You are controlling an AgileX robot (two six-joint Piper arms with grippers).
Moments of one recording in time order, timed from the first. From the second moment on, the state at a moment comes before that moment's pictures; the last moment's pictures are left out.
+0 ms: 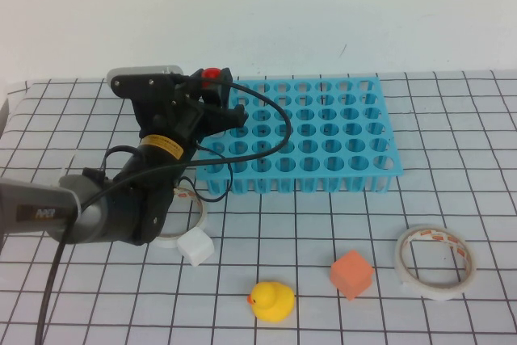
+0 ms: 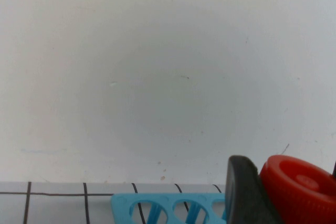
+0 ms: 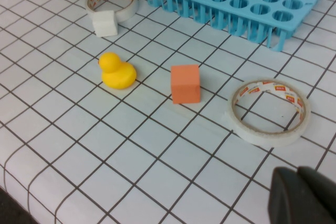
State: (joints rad) right arm 1.13 0.18 -0.50 -0.50 0.99 0.59; left arm -0.37 2.02 -1.06 -0.04 -0.95 -0.34
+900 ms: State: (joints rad) right arm 1.13 0.18 -0.50 -0.50 0.99 0.59; left arm -0.37 2.03 -1.06 0.03 -0.97 -0.38
